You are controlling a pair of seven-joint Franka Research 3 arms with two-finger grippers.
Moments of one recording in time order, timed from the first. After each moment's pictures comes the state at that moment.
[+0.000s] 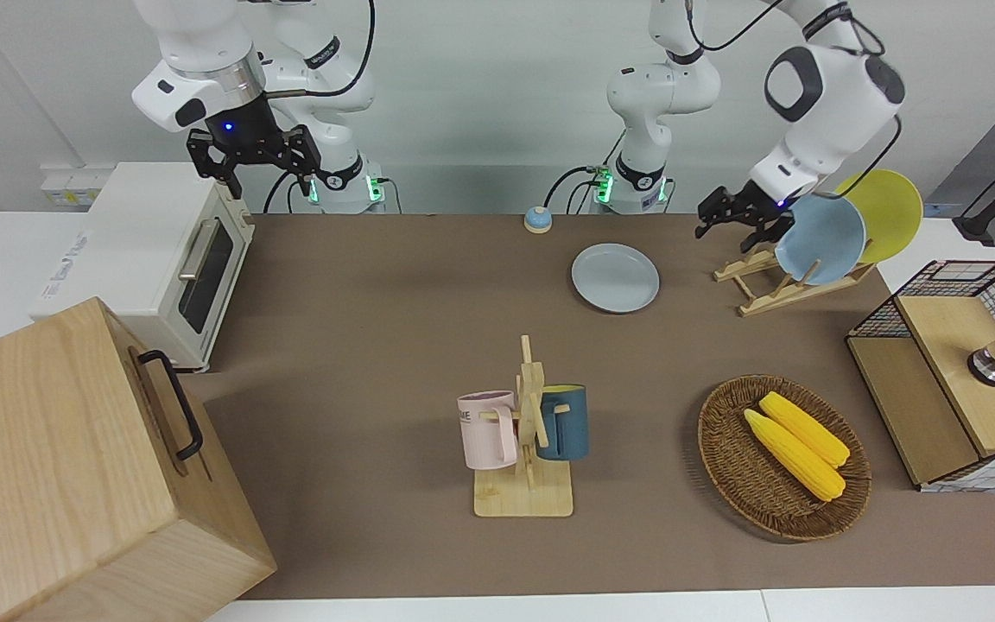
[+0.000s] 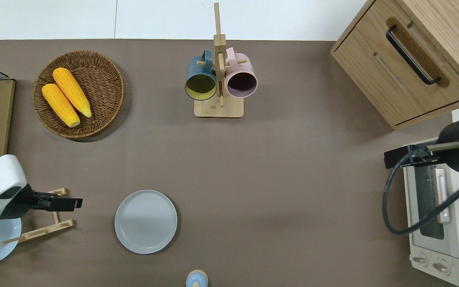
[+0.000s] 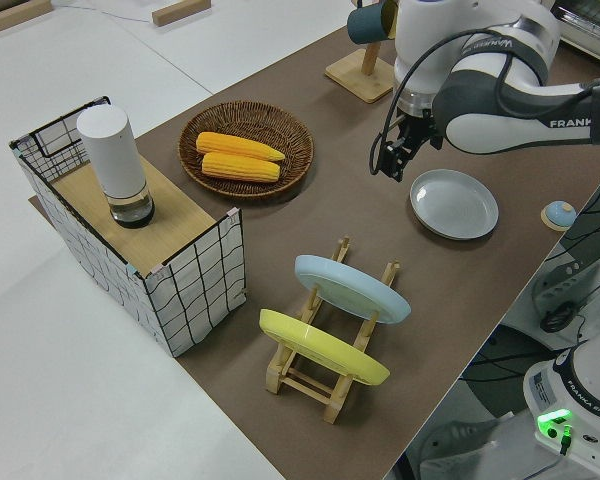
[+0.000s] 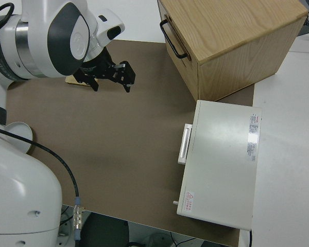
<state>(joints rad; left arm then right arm) 0.05 -0.27 0.05 -2.18 -0.24 1.83 0.36 -0.08 -0.02 0.19 -1.50 0.00 1.41 0.06</state>
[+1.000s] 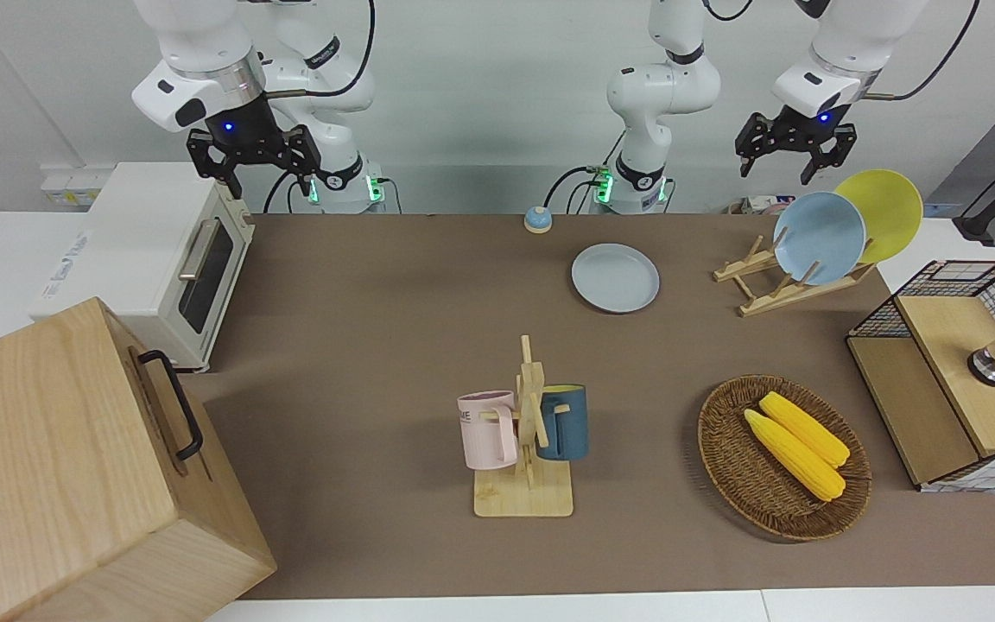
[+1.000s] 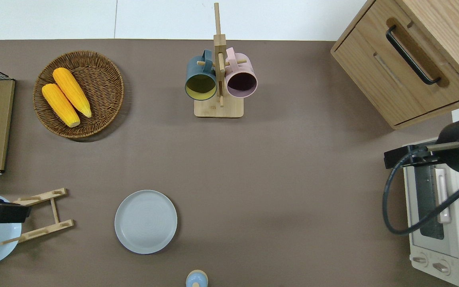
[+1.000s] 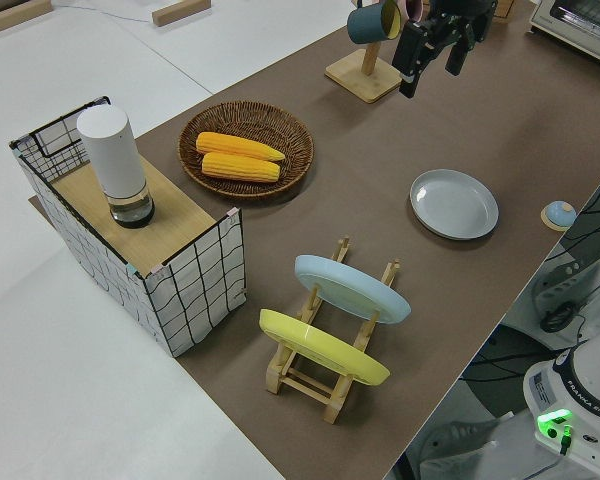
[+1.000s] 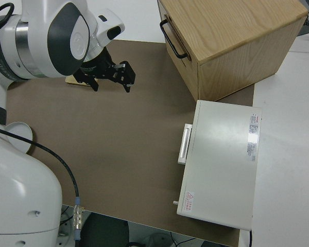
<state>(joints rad) 0.05 -0.27 -0.03 -1.84 0.03 1.50 0.28 -0.08 -0.02 0.19 -1.50 0.00 1.41 0.06</state>
